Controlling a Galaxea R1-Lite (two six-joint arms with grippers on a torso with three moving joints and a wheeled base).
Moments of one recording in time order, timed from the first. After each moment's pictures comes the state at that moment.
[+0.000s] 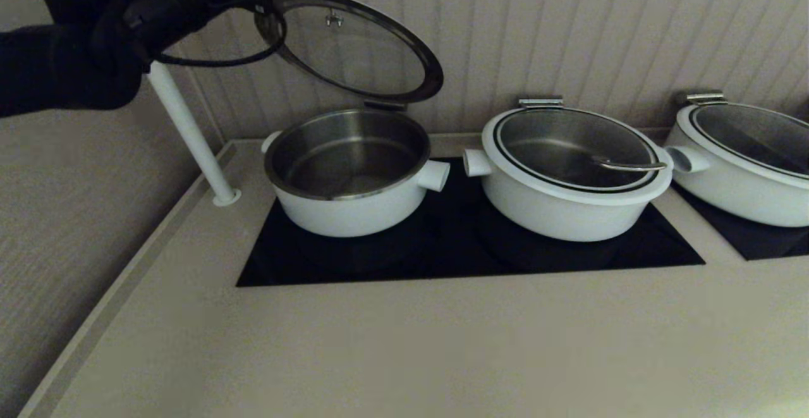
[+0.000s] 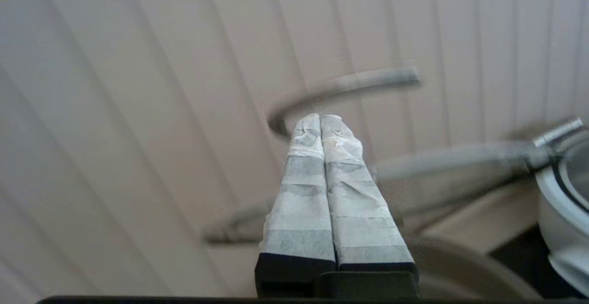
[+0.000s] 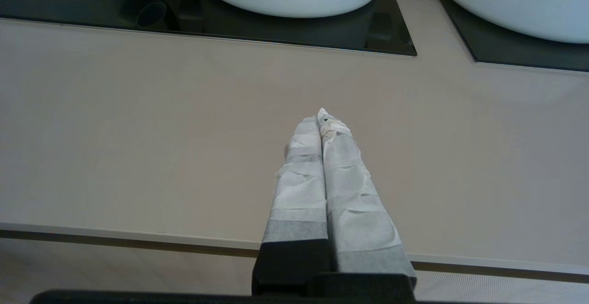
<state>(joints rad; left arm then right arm) -0.19 1.92 -1.82 -0.52 -0.21 0.25 -0.01 0.00 0.00 0.00 0.06 -0.10</state>
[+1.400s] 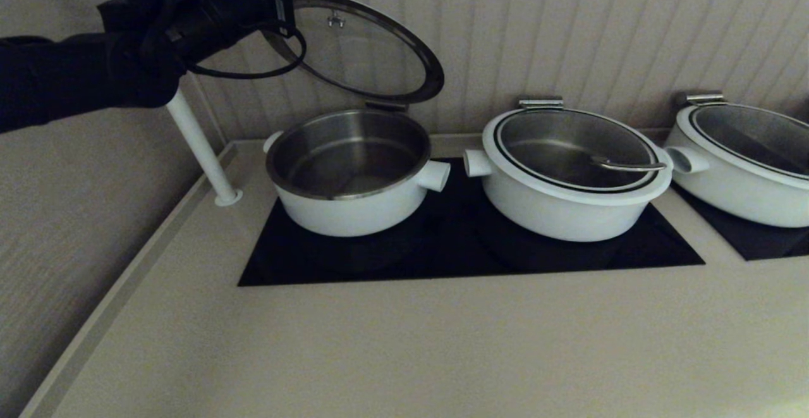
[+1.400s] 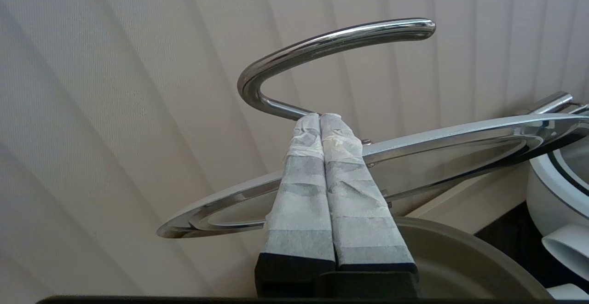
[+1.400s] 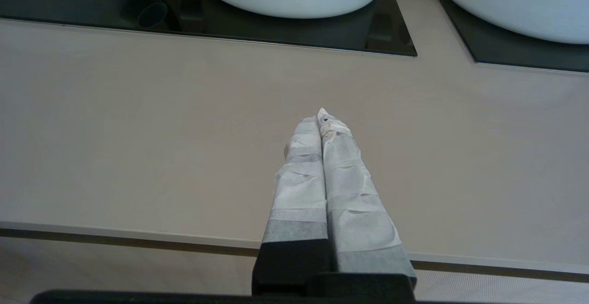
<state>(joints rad) -0.19 2.06 -1.95 -0.39 -0.25 0.25 -0.01 0.00 0.00 0.00 0.06 -0.10</state>
